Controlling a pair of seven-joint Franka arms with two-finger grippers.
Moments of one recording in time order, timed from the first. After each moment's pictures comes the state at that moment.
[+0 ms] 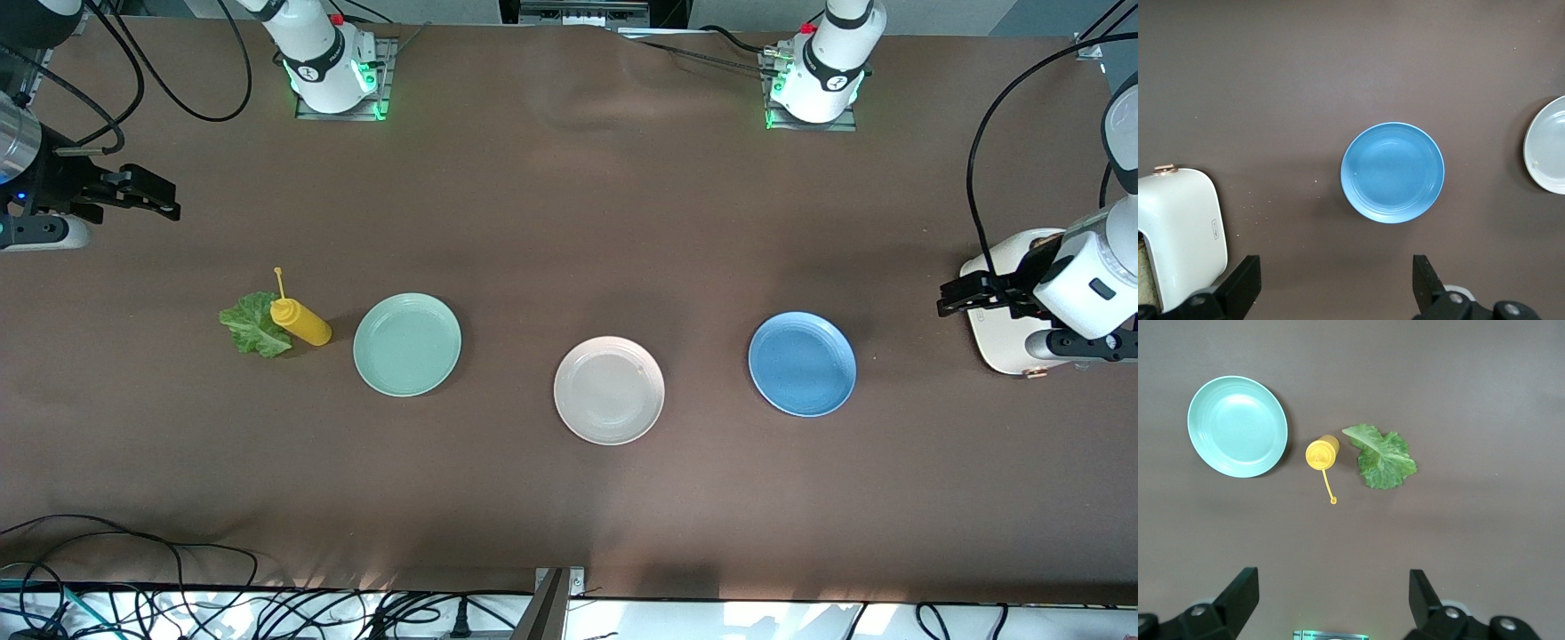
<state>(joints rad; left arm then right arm) -0.03 0.28 0.05 -1.42 -0.04 1.63 0.02 0.04 0.04 -0.02 -1.59 -0.02 1.52 -0.04</state>
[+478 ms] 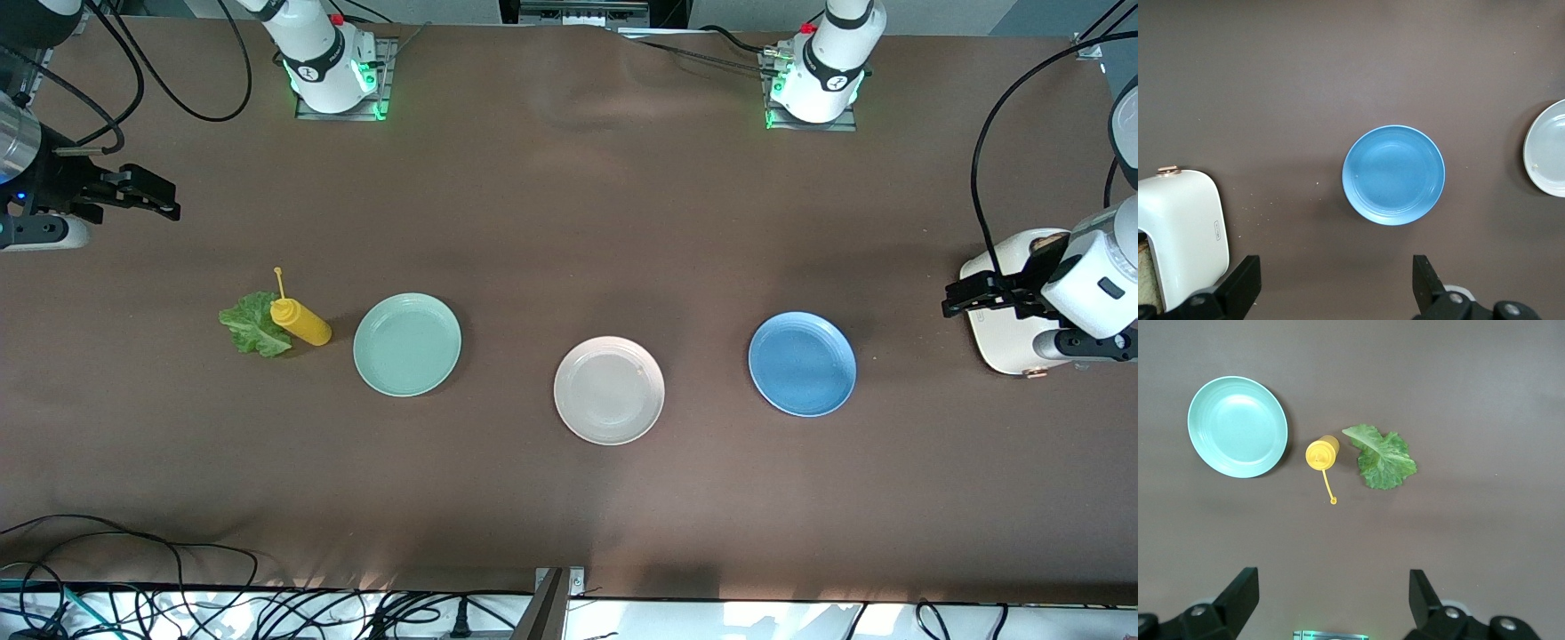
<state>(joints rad) -0.03 0.28 0.05 -1.41 -0.04 1.63 0.02 0.04 0.04 -0.02 -1.59 -0.02 1.52 -0.04</state>
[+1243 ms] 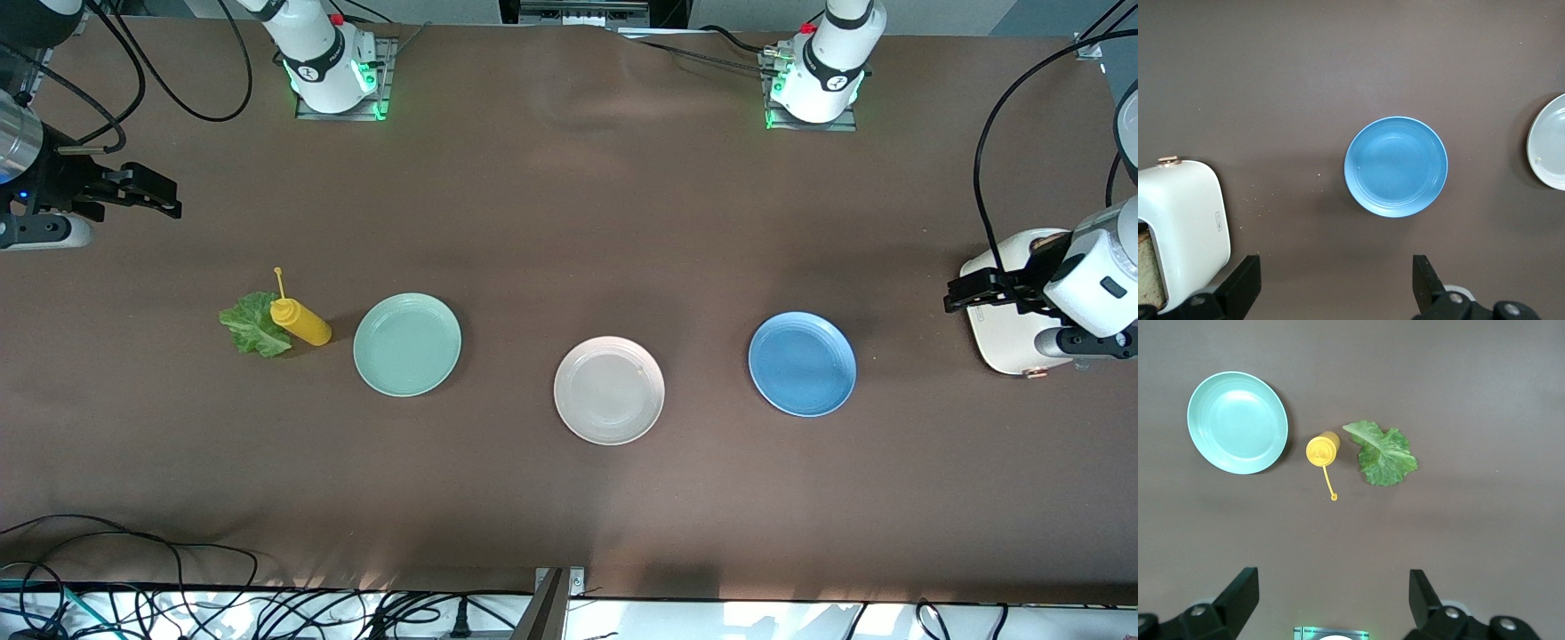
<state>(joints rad) -0.02 0.28 0.05 -1.41 -0.04 1.61 0.02 0.04 0.04 -0.01 -1.59 -0.02 1.51 -0.05</state>
